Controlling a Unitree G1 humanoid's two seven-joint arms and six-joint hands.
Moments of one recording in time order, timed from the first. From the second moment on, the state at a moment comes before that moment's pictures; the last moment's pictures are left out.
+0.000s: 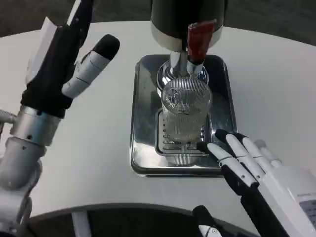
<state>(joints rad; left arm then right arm) -0.63 0.49 -0.02 0.35 -0.09 -0.68 -0.11 0.55 0.10 0.04 -1.03 -0.99 -0.30 0.46</state>
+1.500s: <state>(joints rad) -1.00 0.39 0.05 0.45 -0.42 -0.07 -0.97 0.56 0.06 0.10 -1.03 -1.04 -0.18 0.41</state>
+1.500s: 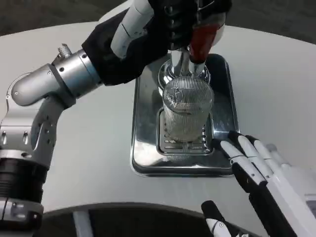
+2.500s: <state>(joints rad) -0.93 0.48 -0.02 0.34 -0.14 -0.44 -0.96 0.56 0.03 0.14 -1.03 -1.04 -0.16 0.37</state>
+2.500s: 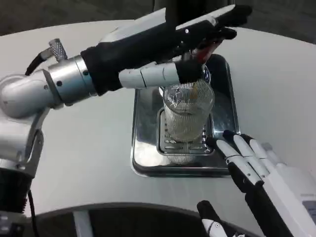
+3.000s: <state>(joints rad) -0.86 0.60 -0.05 0.30 0.13 -0.79 -0.75 0.59 0.03 0.17 -1.02 -1.05 -0.13 0.35</state>
